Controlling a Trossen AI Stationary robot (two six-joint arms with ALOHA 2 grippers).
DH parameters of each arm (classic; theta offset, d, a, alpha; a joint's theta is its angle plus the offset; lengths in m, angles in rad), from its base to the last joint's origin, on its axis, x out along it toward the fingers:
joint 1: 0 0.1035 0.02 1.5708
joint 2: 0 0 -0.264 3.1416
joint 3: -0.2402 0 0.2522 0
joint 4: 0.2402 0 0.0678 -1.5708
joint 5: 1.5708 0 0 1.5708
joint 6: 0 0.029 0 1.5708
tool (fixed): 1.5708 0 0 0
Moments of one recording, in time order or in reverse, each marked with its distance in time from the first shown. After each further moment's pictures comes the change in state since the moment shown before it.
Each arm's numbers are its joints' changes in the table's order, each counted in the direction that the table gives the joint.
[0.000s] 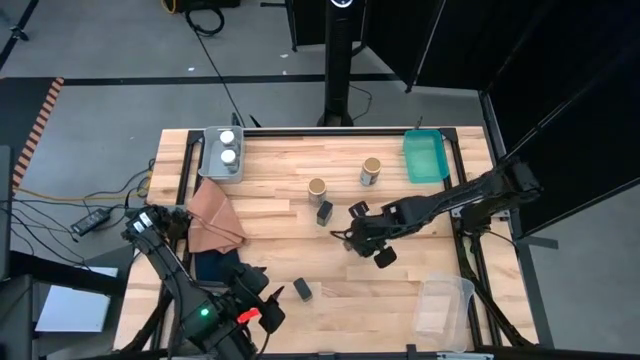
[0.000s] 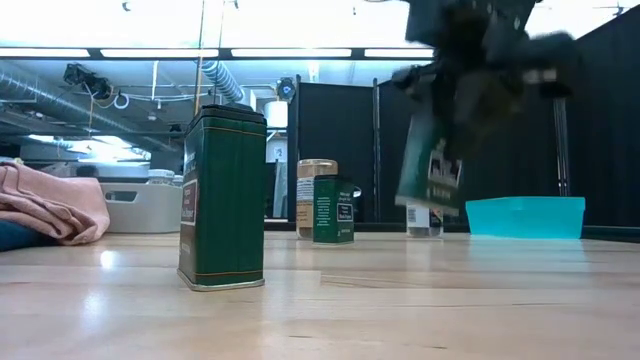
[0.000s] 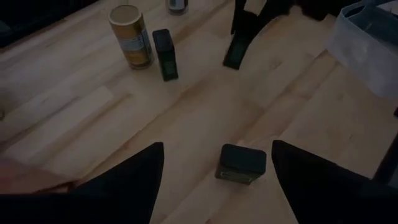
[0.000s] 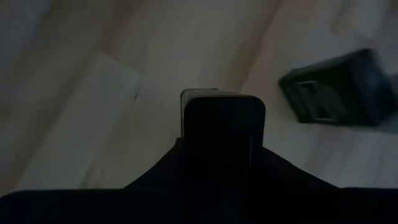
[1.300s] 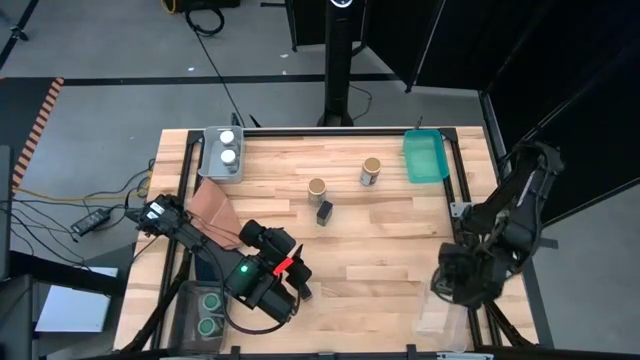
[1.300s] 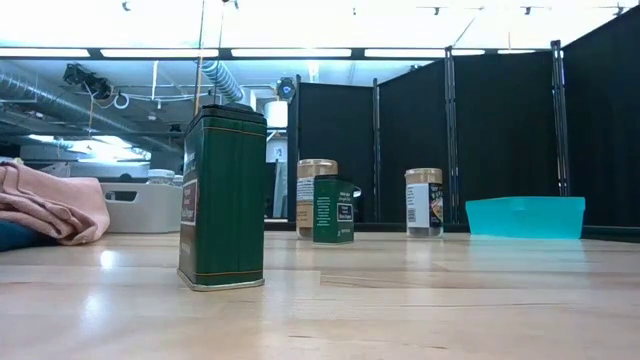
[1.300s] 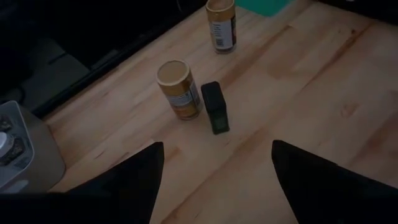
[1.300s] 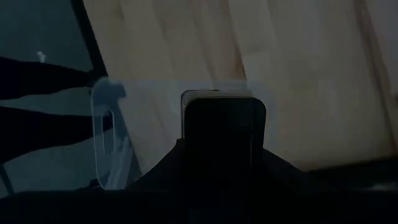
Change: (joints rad) left arm 0.254 0.000 0.000 0.000 -0.073 0.257; right arm 0.791 0.421 0.000 0.556 -0.035 1.659
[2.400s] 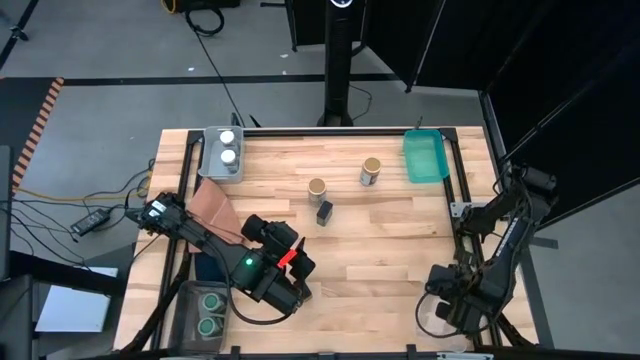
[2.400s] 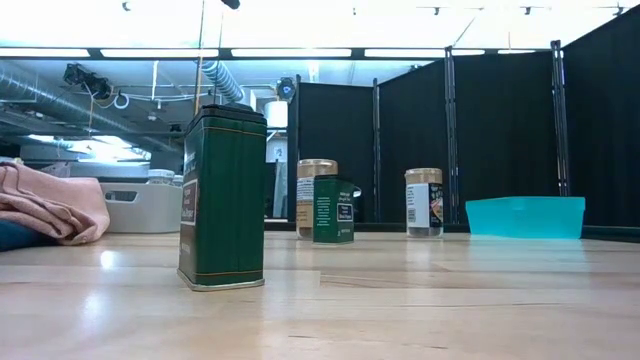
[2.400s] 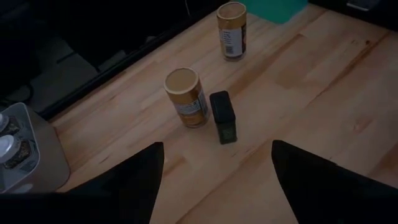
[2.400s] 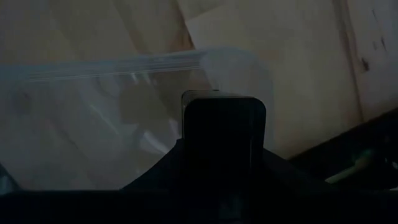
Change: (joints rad) left arm 0.037 0.000 0.000 0.000 -0.016 0.000; right arm 0.065 -0.361 0.029 0.016 0.004 0.151
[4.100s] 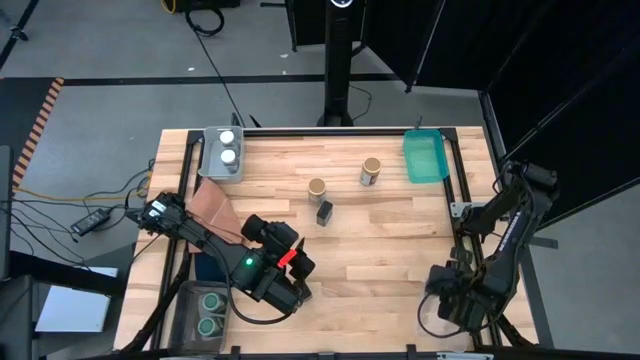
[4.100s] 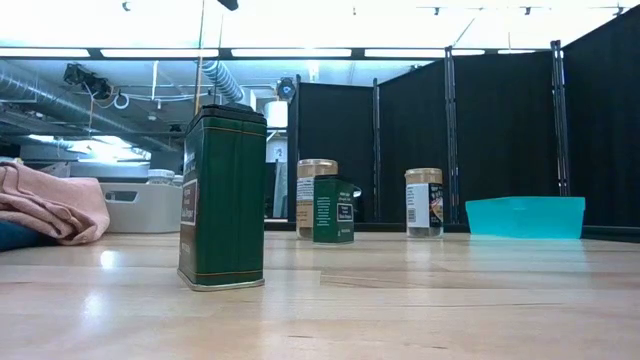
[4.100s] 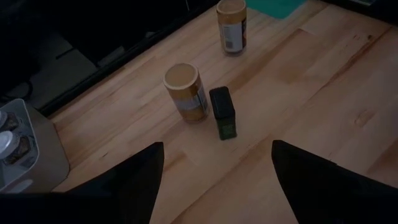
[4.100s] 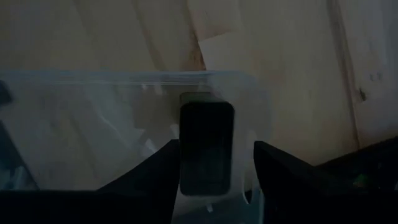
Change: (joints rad) left arm 0.000 0.000 0.000 0.001 0.021 0.003; right arm 0.002 0.054 0.000 -0.008 0.058 -0.089
